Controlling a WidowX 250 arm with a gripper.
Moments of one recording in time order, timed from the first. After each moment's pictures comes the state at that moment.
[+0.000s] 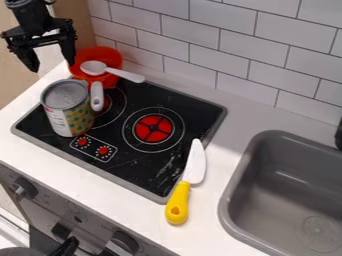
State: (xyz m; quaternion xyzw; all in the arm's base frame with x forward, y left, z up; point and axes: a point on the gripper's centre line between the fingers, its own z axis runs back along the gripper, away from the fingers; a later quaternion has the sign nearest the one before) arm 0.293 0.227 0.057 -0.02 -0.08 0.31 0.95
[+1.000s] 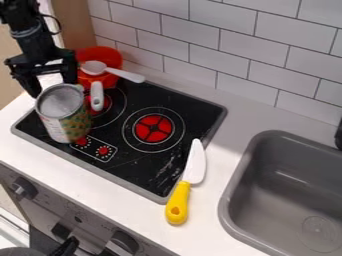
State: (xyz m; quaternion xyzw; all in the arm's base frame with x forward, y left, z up) arm 0.267 0.215 0.025 -0.02 -0.05 0.29 0.96
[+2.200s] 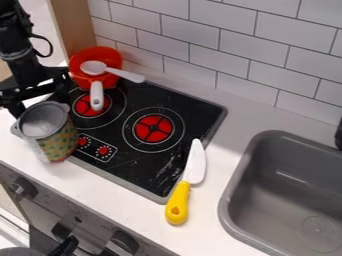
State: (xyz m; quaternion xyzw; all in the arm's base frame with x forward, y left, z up) arm 0.229 0.195 0.022 0.00 -0.04 0.43 0.90
